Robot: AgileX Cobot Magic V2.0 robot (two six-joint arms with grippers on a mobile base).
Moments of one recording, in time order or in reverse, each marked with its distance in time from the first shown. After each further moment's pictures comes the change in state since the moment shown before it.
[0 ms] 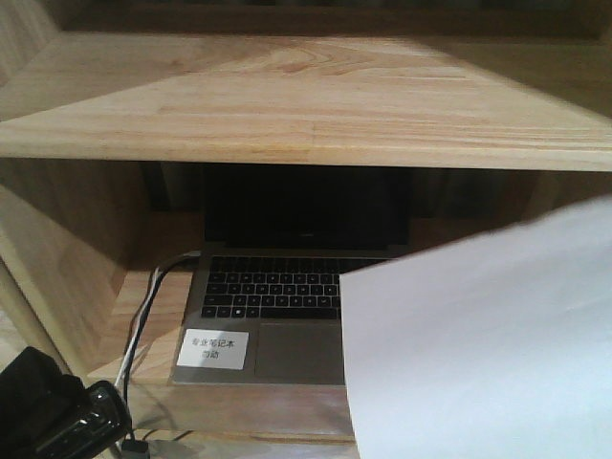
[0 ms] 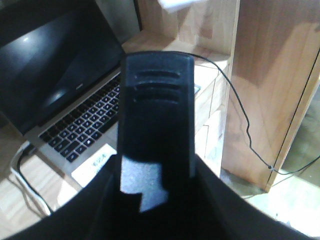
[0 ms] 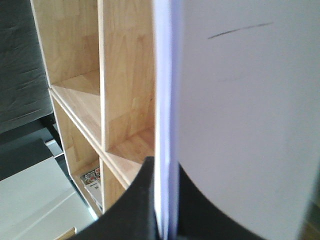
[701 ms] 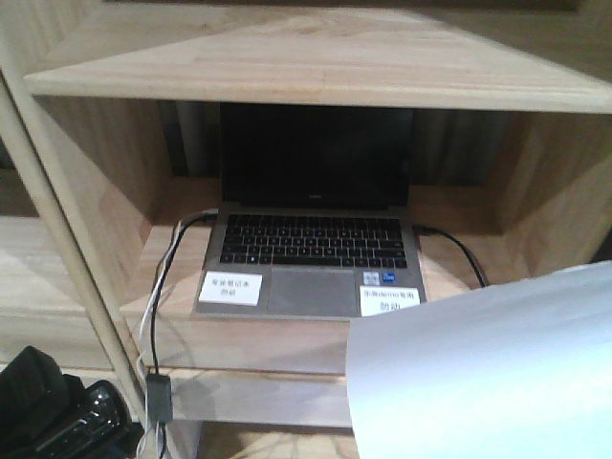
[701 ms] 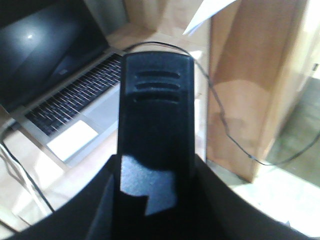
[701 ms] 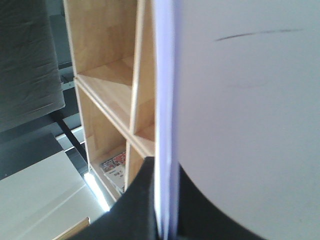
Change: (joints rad) left arm 0.000 0.000 0.000 0.000 -0.001 0.000; right arm 0.000 0.000 0.000 0.000 0.000 0.000
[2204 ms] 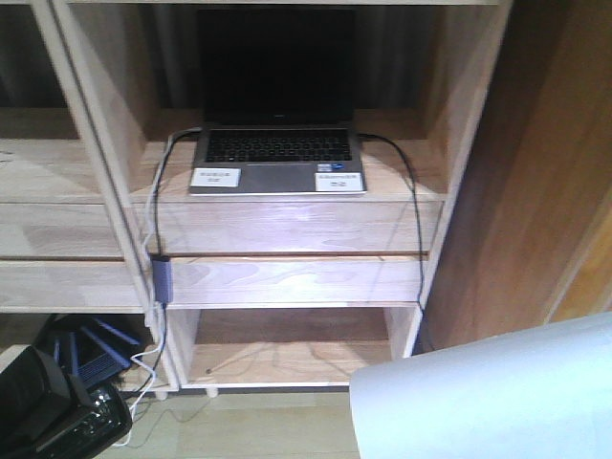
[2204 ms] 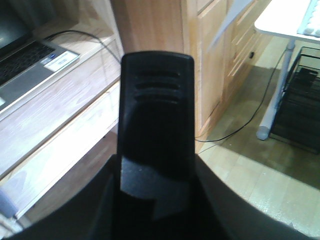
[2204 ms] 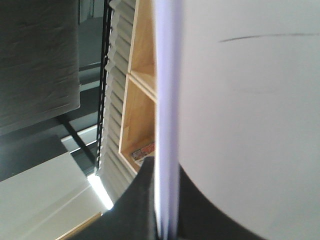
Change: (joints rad) left arm 0.000 0.000 0.000 0.000 0.000 0.000; right arm 0.000 0.000 0.000 -0.001 0.000 0.000
